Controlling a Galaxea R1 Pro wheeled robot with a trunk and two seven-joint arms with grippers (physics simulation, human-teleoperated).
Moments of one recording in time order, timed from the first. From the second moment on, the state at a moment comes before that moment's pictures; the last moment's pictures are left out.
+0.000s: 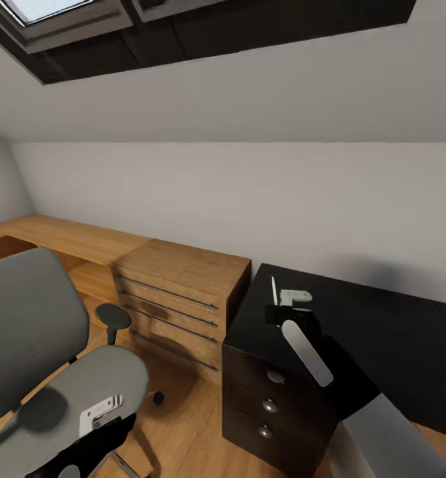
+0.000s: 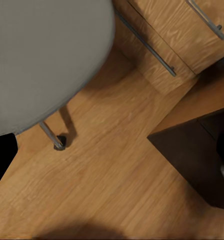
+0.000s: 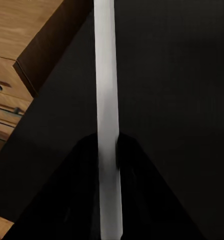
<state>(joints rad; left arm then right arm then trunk) 0.06 0.01 0.08 -1.61 0.53 0.68 0.32 -0.69 -0.07 0.47 -1.28 -0.75 0.73 -0.71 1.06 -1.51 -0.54</state>
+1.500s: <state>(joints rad) 0.06 0.02 0.02 -1.06 0.53 0.44 0.32 -0.66 -0.08 0.29 -1.38 -0.76 0.72 -0.73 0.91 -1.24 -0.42</state>
